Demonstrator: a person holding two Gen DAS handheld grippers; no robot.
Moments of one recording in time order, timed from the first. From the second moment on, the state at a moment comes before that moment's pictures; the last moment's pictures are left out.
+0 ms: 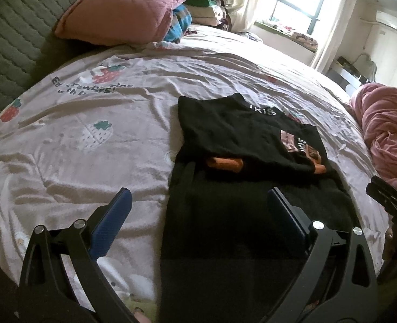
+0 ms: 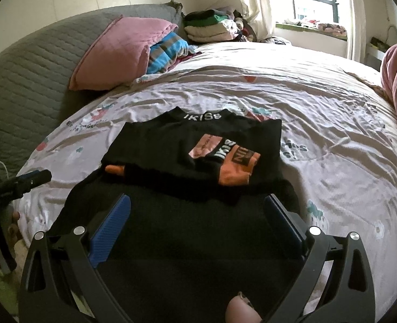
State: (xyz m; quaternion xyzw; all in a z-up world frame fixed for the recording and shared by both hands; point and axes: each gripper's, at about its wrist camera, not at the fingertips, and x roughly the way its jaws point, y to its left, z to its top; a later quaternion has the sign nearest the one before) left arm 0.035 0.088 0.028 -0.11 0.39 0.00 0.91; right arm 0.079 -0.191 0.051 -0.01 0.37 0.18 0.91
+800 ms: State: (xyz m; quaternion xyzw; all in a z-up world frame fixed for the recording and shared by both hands) left arm -0.003 0.095 -0.001 -0.10 0.45 0.02 0.89; right arm 0.042 -0.205 0.034 -0.03 0.41 0.19 0.89
